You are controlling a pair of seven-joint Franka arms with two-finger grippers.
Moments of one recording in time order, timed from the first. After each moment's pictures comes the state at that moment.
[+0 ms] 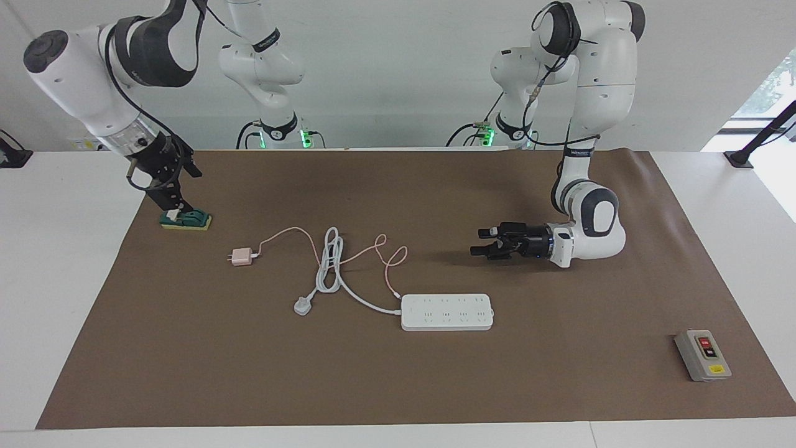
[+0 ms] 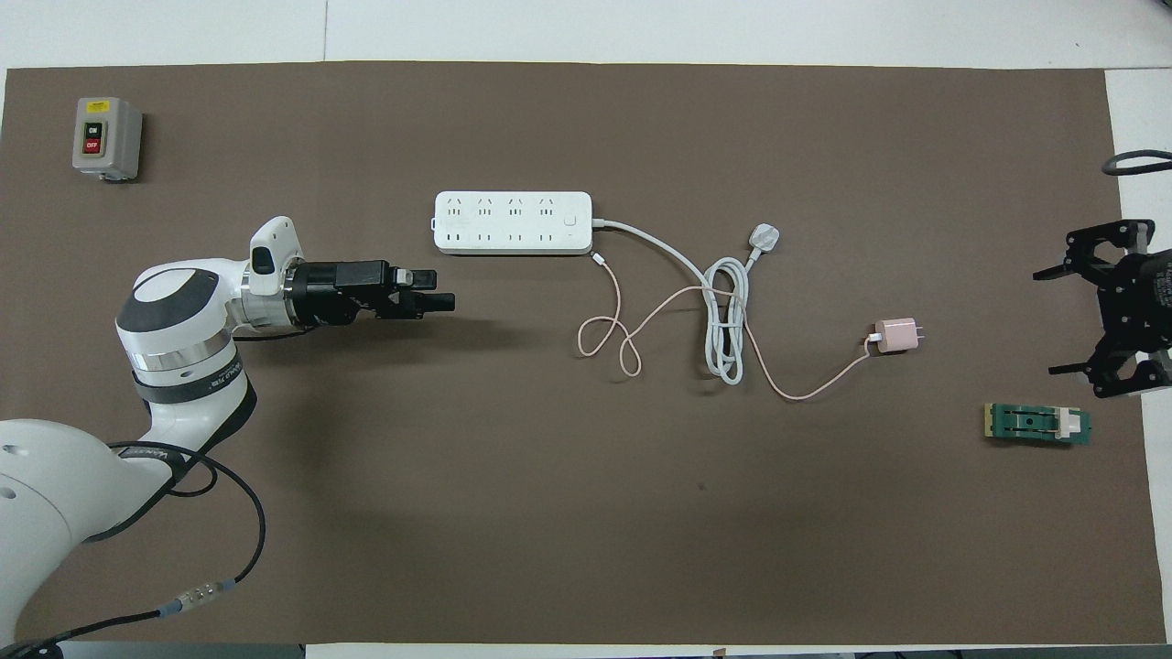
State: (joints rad) left arm -0.06 0.49 0.01 -1.98 -1.56 1.55 0.81; right arm -0.15 -0.04 -0.02 -1.91 0.20 1.78 1.31
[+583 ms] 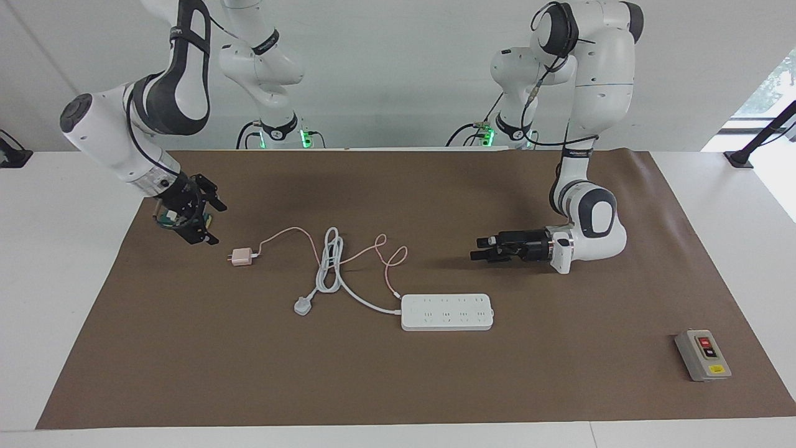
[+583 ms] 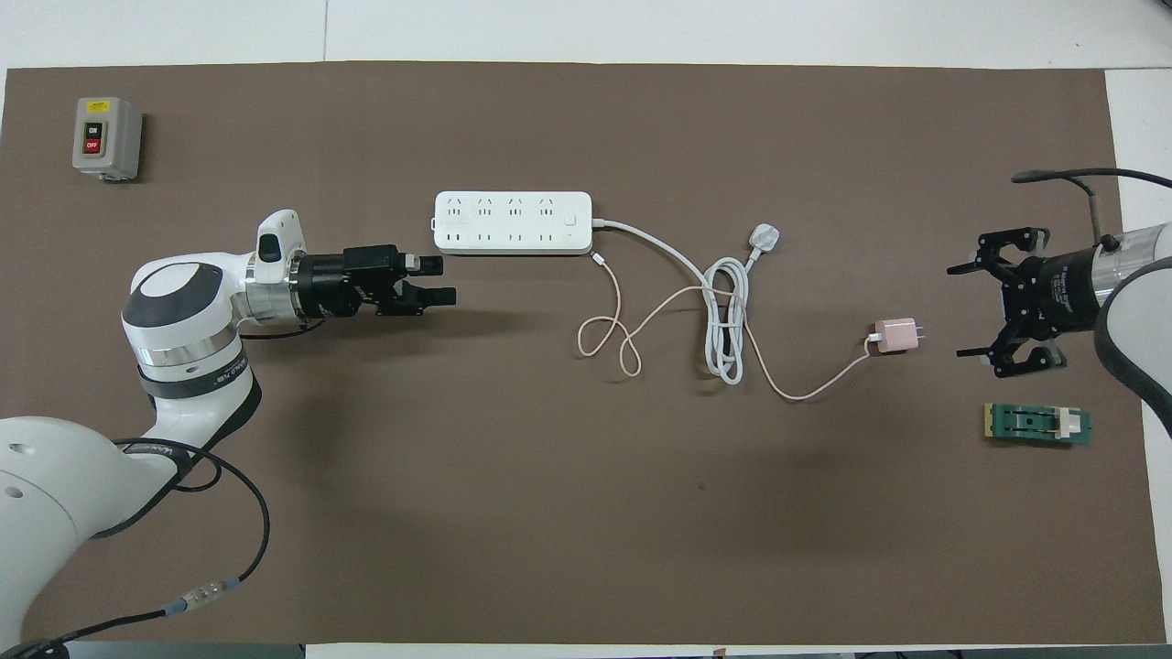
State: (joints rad) left arm -0.07 0.49 0.01 -1.97 -1.56 1.62 0.69; right arm -0.16 0.05 -0.02 -2.04 0.38 1.99 1.18
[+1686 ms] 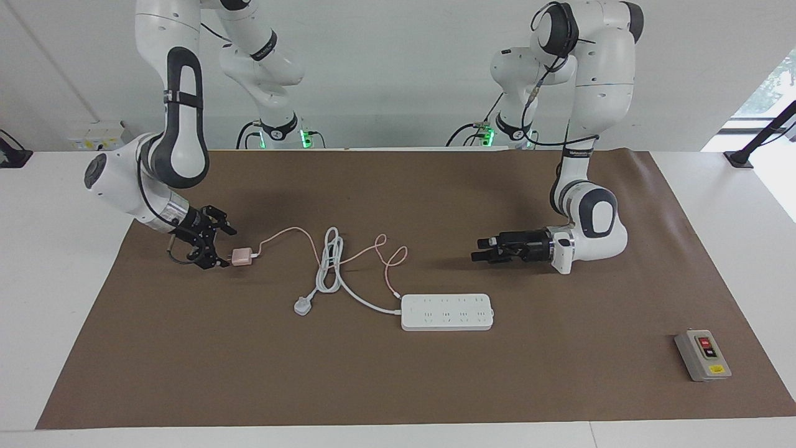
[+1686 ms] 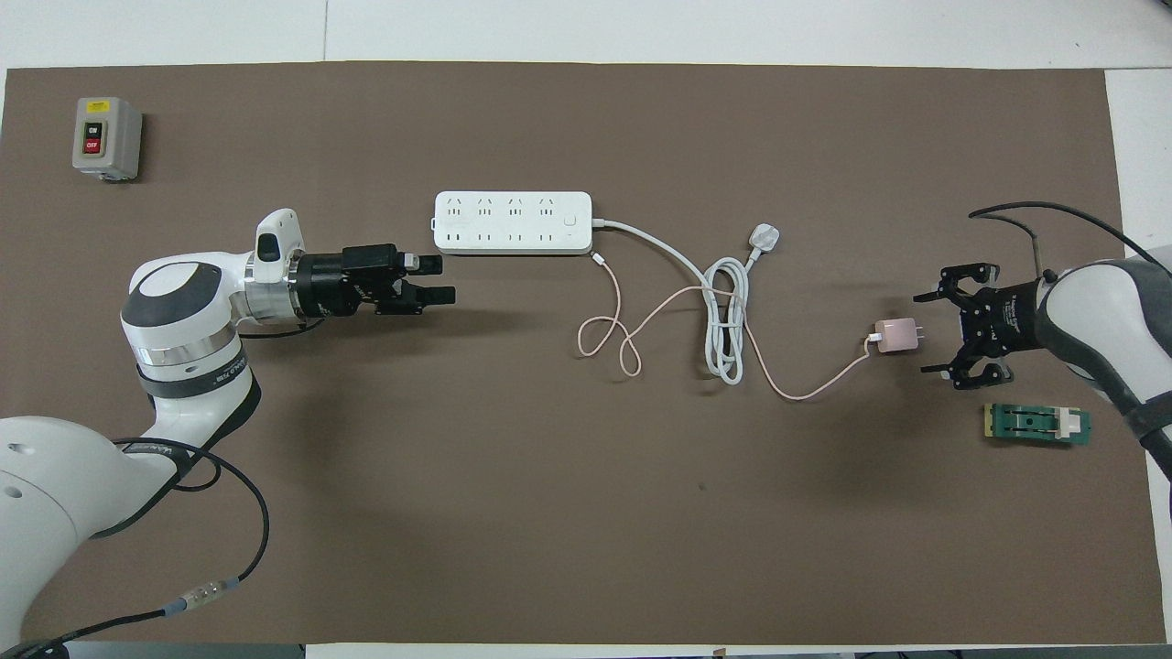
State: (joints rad) left arm -0.07 0.49 0.01 -1.97 -1.56 1.62 0.69; right arm -0.21 0.22 -0.02 -2.12 0.50 2.12 1.02
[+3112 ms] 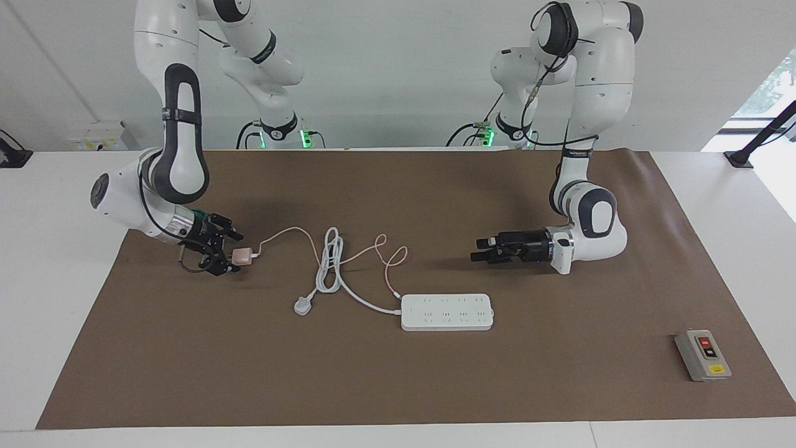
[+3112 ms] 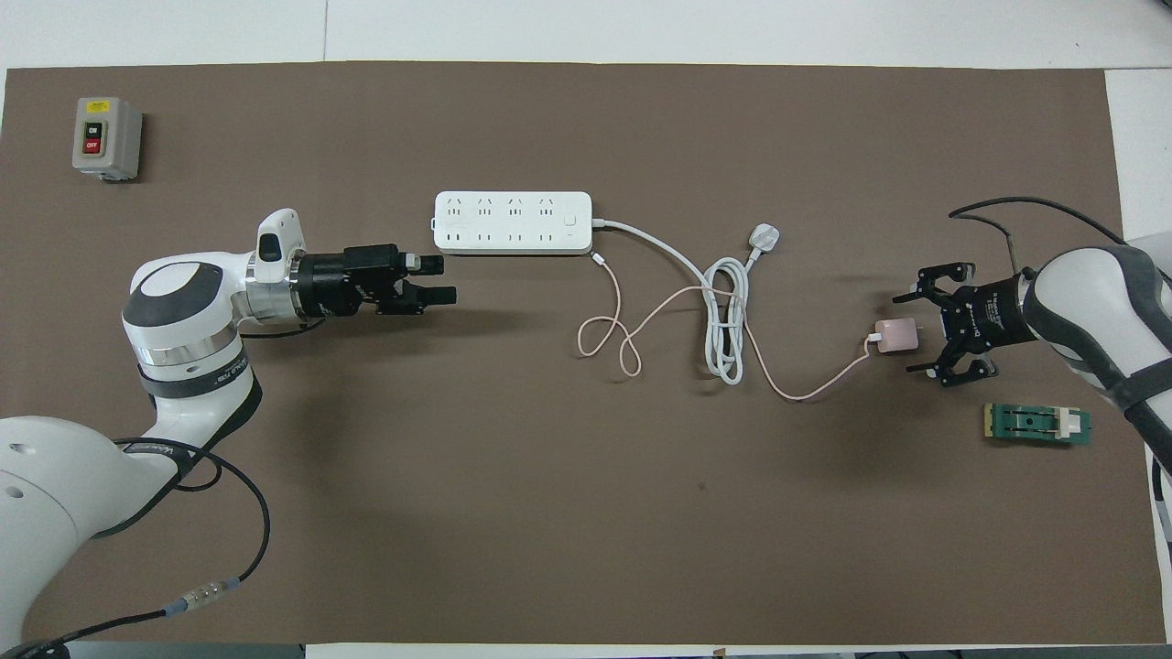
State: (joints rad) left arm -0.08 0.49 0.01 -1.96 -1.56 1.62 0.69; right arm -0.21 0.29 -0.02 -2.07 0.54 2.07 0.92
